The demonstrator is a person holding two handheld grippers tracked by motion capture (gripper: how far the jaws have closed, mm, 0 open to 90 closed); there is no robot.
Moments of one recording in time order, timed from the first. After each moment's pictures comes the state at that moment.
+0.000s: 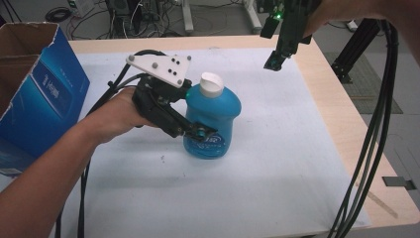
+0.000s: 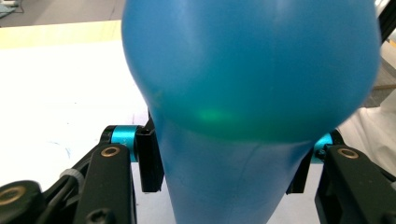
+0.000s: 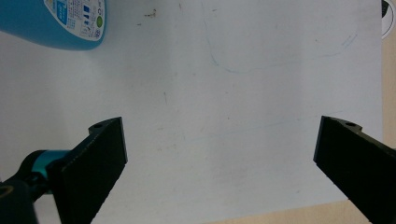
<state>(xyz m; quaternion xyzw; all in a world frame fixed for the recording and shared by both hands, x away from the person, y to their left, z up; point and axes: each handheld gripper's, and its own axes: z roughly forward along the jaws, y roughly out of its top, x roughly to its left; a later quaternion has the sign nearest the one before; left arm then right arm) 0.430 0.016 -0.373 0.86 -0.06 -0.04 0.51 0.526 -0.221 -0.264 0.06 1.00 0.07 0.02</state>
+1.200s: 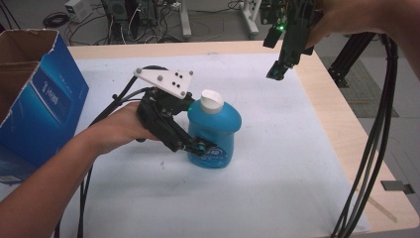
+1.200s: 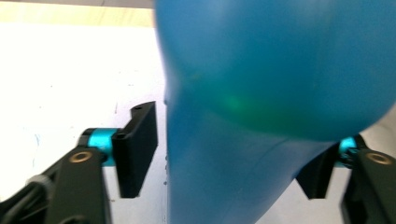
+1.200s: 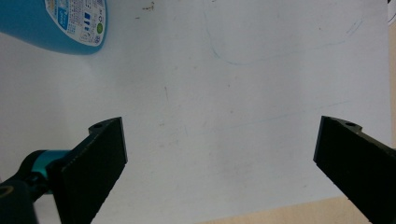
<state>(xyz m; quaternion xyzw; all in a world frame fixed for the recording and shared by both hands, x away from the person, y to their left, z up) 0.433 0.016 -0.387 0.85 -0.02 -0.09 0.51 0.523 -0.229 -0.269 0.08 0.99 0.07 0.02</state>
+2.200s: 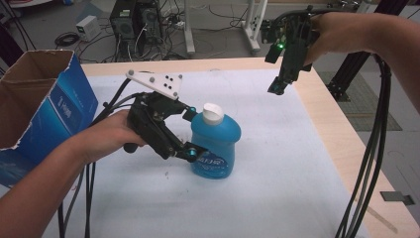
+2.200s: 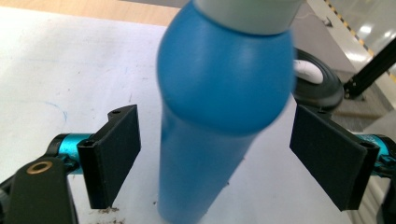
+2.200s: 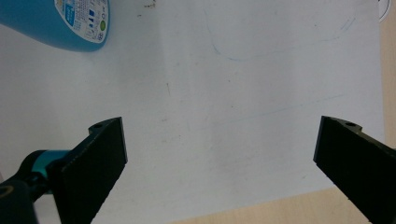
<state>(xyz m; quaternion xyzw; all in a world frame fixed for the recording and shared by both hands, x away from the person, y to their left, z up) 0.417 0.035 -0.354 0.87 0.02 -0.06 0.50 0.512 -0.234 -0.261 0.08 0.99 0.07 0.03</state>
